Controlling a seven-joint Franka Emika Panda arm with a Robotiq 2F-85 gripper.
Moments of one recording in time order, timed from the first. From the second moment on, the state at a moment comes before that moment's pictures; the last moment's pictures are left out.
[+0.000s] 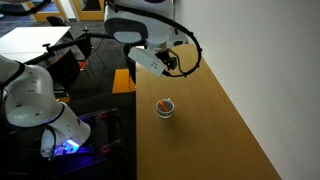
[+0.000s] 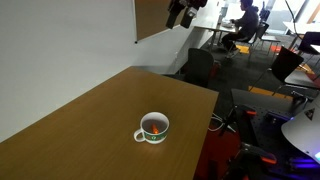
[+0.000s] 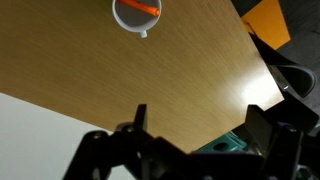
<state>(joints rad) 0.19 -0.37 -0.29 -2.42 0.44 2.24 -0.93</state>
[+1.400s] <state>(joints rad) 0.07 -0.10 -0.24 -2.32 0.79 2.17 -1.68</state>
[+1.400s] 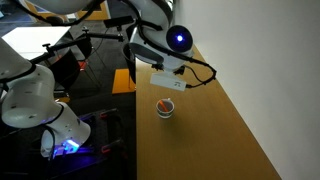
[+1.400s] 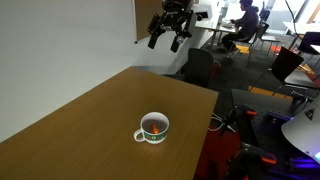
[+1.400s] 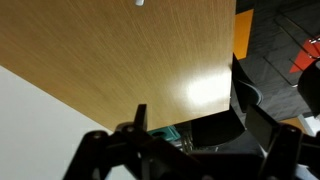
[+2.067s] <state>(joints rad) -0.05 0.09 -0.18 -2.24 0.83 2.03 -2.02</state>
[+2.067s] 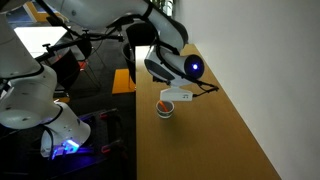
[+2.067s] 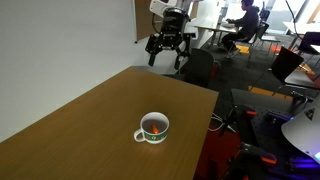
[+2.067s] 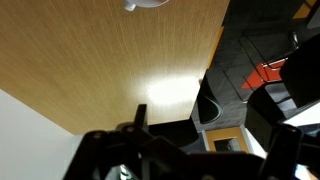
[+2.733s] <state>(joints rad) -0.06 0.27 -0.10 -2.17 0.78 2.04 -2.02</state>
